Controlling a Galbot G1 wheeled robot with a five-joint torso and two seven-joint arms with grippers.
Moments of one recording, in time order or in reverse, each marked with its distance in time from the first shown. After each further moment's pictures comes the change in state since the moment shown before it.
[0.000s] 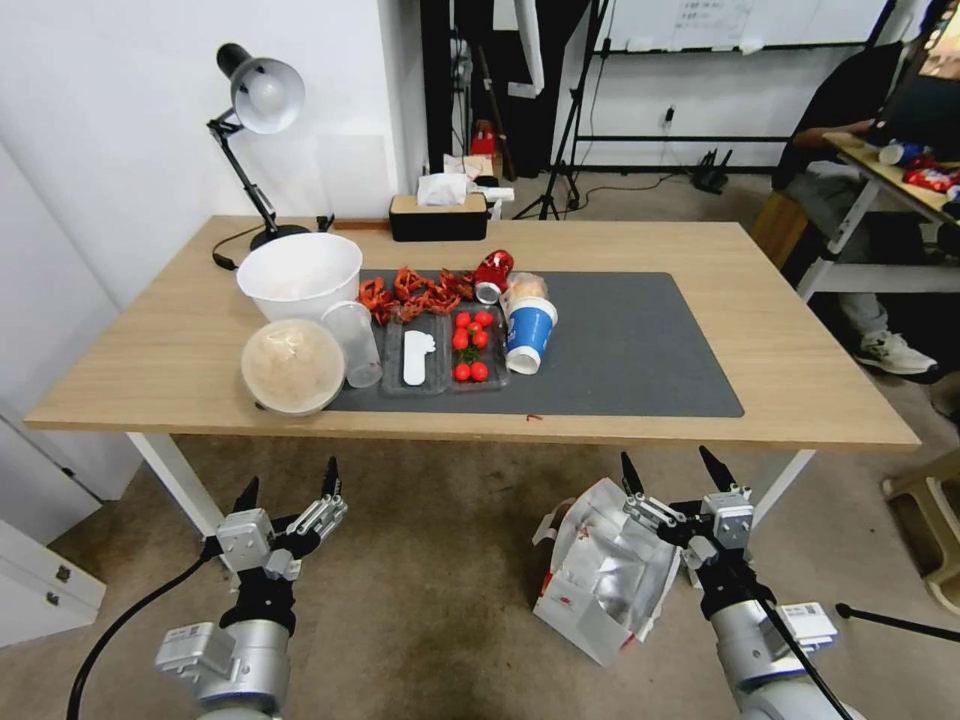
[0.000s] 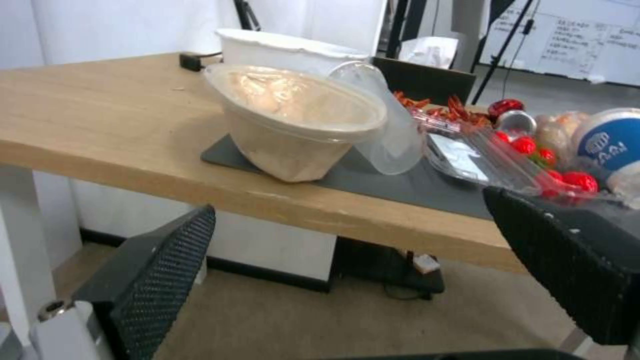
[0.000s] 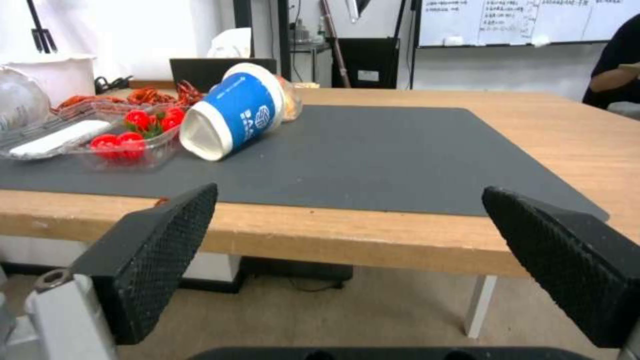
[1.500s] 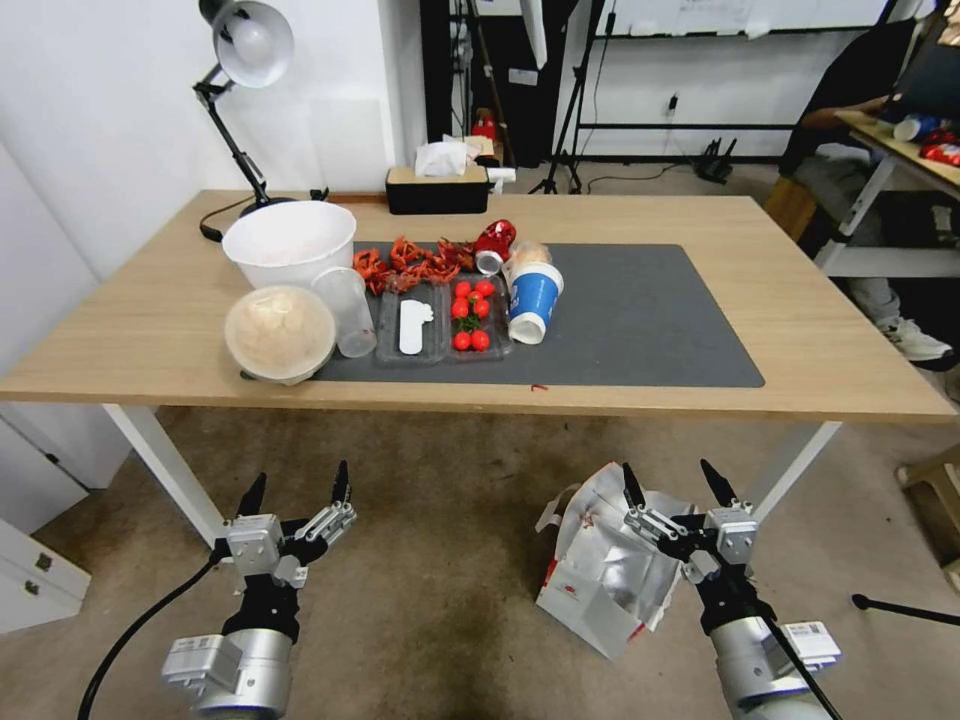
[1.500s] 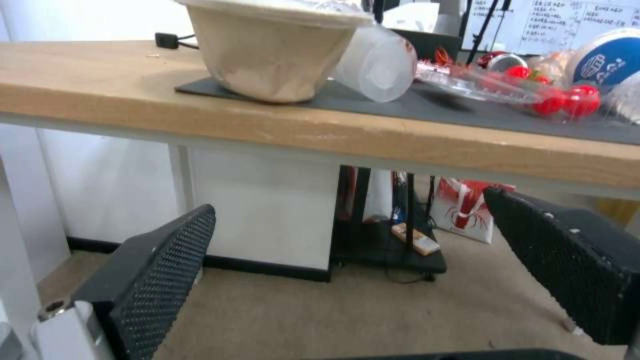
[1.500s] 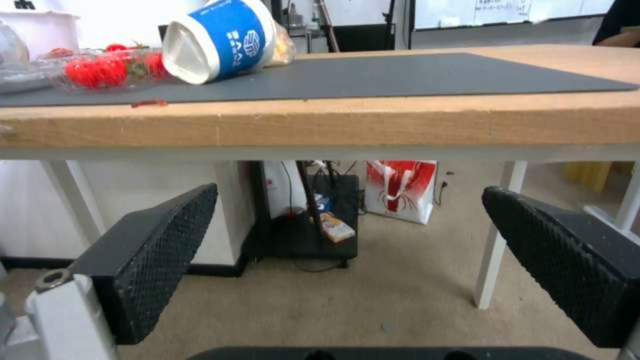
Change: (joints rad) left arm 0.024 -0.006 0.002 0.001 0.073 -0.019 0.042; right arm -0.030 0.010 -0.004 -0.016 0.029 0.044 0.003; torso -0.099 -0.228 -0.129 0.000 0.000
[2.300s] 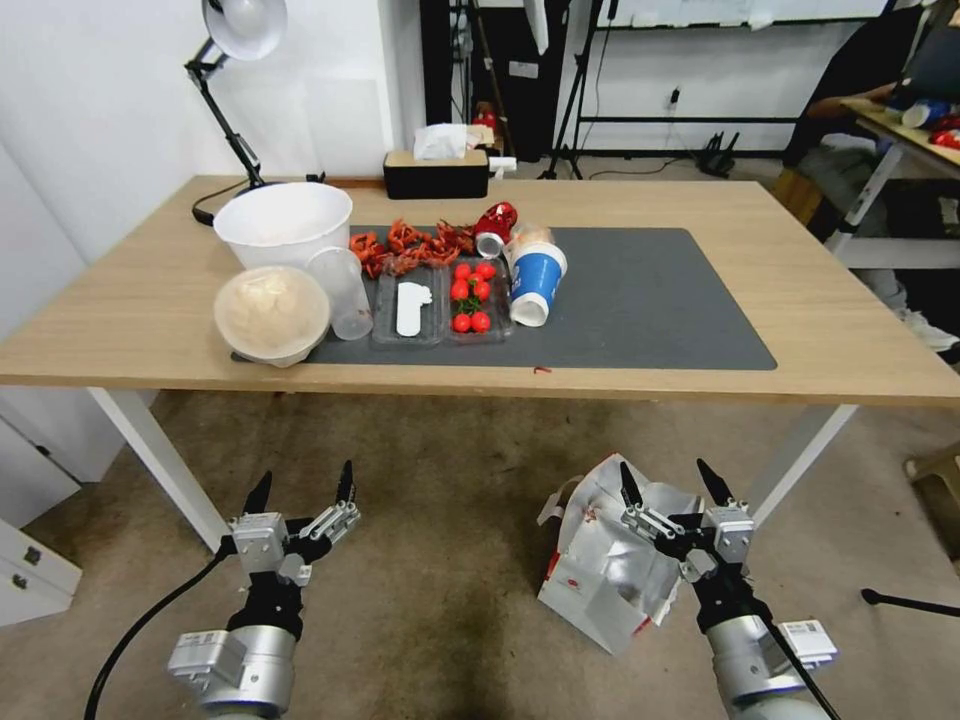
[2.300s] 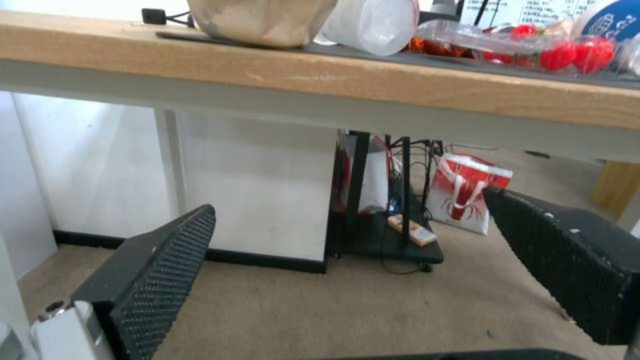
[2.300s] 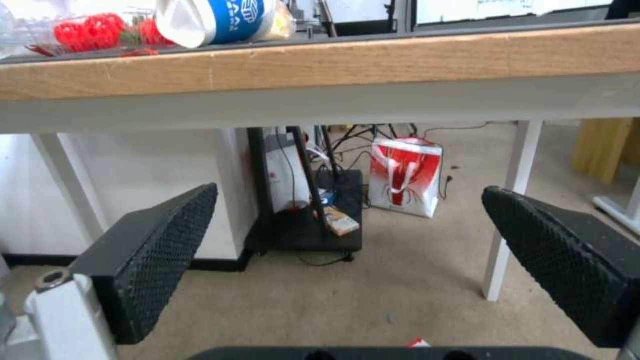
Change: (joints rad) left arm -0.018 0.011 0.002 0.012 -0.012 0.006 0.012; right arm 0.008 0.009 -0.002 -0.003 0.008 0.000 -0.012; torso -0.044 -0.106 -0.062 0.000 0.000
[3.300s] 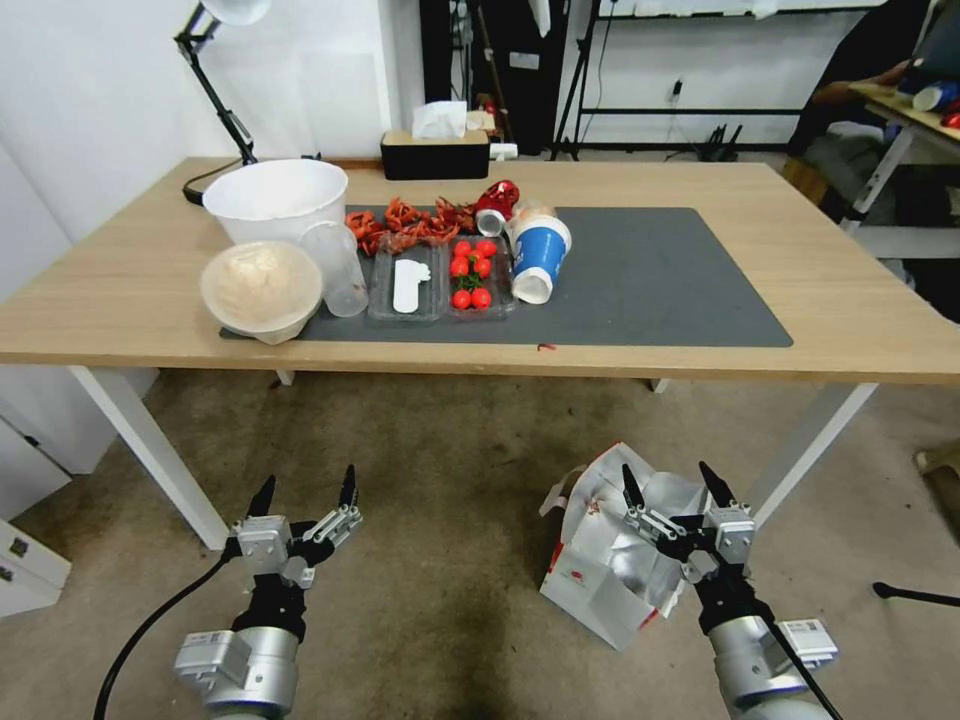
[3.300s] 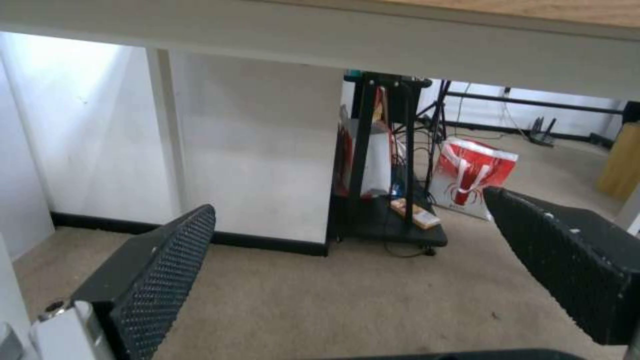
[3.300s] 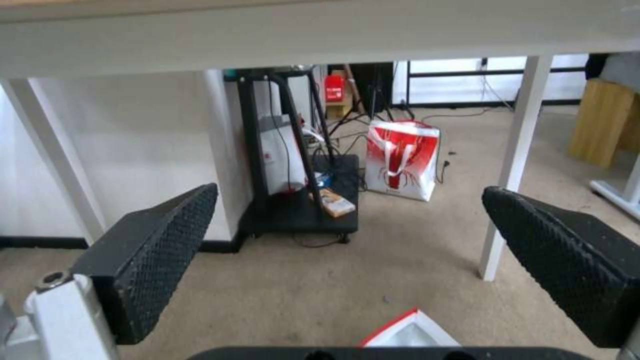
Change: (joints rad) left arm -0.002 -0.004 0.010 0.014 0.006 -0.002 -0.004; right arm -0.004 -0.010 0.000 0.002 -0.001 -0.023 0.016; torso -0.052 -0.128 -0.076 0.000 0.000
